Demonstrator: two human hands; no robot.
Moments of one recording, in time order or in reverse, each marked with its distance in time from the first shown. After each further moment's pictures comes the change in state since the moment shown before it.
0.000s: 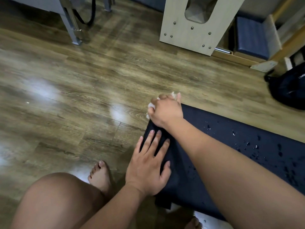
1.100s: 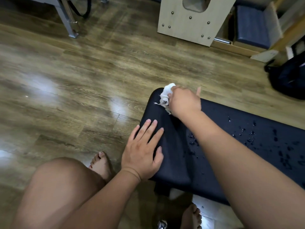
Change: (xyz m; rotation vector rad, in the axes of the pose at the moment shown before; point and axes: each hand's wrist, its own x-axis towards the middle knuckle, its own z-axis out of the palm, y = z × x) left_hand -0.003 -0.003 0.006 -0.060 0.165 0.026; right_hand -0.034 0.044 -0.018 -0.005 0.003 0.227
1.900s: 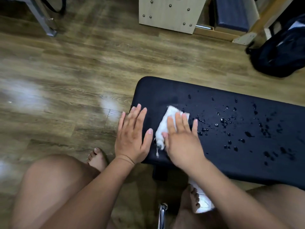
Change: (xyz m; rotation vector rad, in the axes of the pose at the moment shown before) left_hand -0.001 0.001 -0.004 -0.159 0.114 -0.036; right_hand -0.158 0.023 0.051 -0.037 -0.123 -0.024
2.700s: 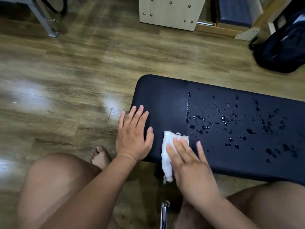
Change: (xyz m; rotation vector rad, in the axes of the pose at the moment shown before) left_hand 0.002 0.003 0.004 0.199 -0.080 -0.053; right_hand -0.078 0.014 0.026 0.054 0.174 -0.224
